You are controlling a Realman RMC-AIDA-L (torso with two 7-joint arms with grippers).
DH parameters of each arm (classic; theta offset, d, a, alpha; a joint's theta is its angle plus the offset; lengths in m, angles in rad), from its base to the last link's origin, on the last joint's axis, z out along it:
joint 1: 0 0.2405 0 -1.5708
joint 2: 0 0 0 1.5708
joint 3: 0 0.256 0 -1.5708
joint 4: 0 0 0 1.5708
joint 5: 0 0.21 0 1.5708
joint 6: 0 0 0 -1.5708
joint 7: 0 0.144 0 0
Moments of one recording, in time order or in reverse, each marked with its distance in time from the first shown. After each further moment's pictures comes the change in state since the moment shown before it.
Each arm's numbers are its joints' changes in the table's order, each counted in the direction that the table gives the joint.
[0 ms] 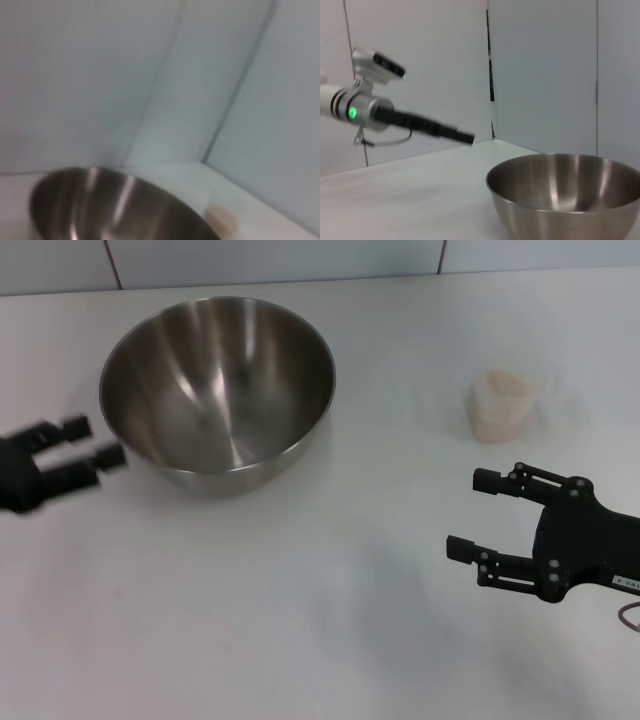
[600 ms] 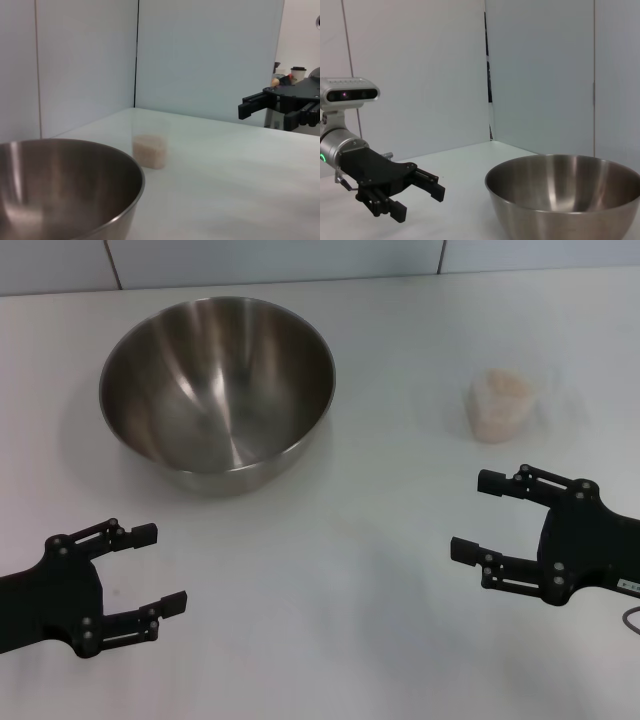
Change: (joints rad) left arm 0.089 -0.002 0.202 -0.109 0.020 -0.012 0.558; right arm -0.020 0.003 0.000 -0.015 0.005 0.003 -0.001
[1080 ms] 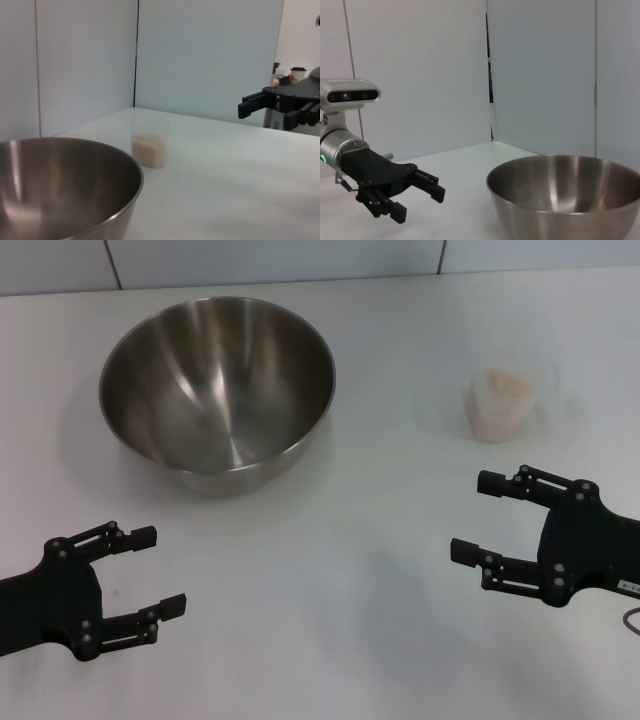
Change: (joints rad) left arm 0.005 0.000 0.000 0.000 0.000 -0.003 0.000; right arm -0.001 0.000 0.000 -0.001 0.000 0.003 0.000
